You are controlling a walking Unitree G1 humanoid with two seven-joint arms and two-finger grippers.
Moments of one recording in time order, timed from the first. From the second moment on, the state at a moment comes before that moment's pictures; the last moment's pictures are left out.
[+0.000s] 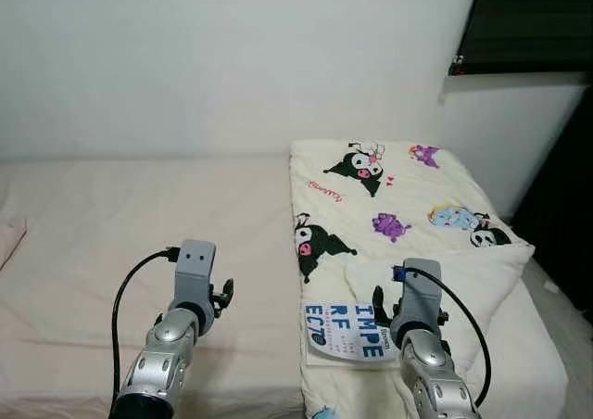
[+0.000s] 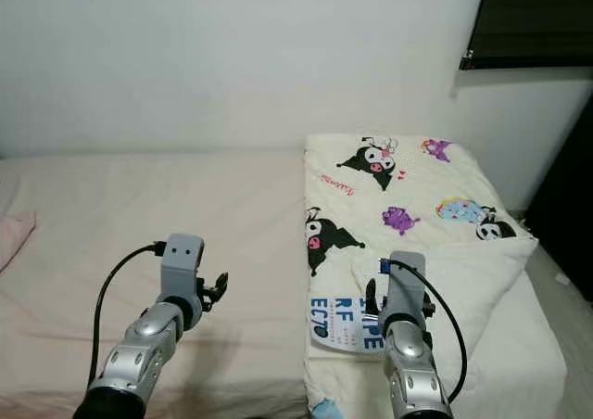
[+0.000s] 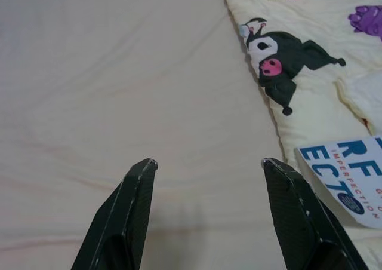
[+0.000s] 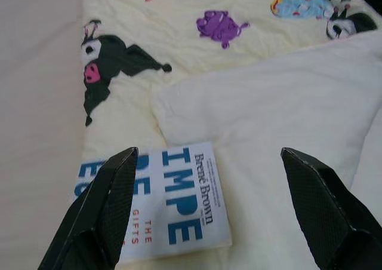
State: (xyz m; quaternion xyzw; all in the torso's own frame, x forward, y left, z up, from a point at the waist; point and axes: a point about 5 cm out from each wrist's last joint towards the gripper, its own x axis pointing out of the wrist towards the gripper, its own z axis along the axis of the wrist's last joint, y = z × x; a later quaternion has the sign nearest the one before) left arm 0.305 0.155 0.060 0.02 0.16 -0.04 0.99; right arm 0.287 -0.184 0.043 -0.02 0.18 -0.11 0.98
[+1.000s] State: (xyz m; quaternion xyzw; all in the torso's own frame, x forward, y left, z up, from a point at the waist) left arm 0.303 0.135 0.059 0.02 0.17 -0.09 0.98; right arm 0.280 -0.188 0.038 0.01 0.19 -0.12 0.97
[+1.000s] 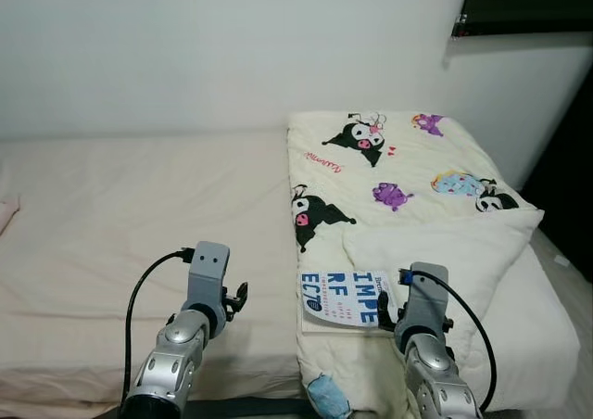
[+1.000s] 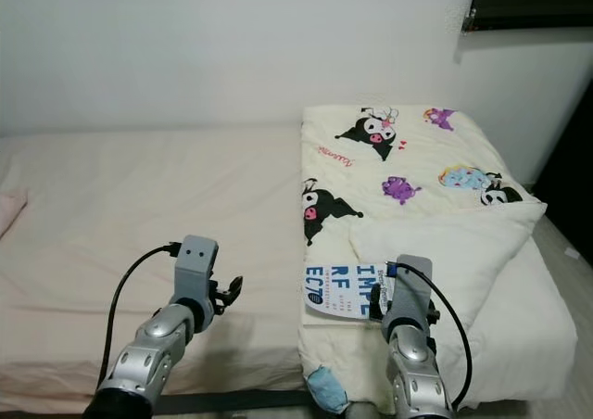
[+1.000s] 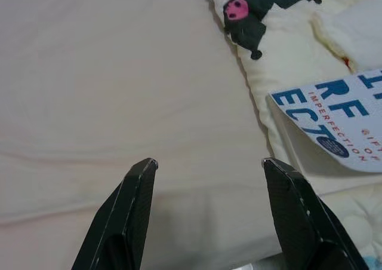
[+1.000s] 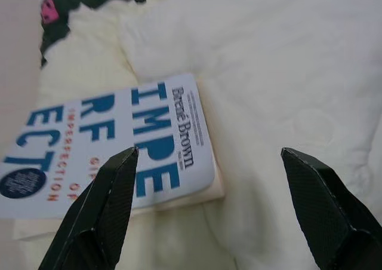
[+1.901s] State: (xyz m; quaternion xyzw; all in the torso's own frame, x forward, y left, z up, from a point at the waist) left arm 0.304 0.141 0.066 0.04 0.15 -0.09 0.98; right arm 0.284 -0.168 0.024 0.09 0.23 -0.09 0.97
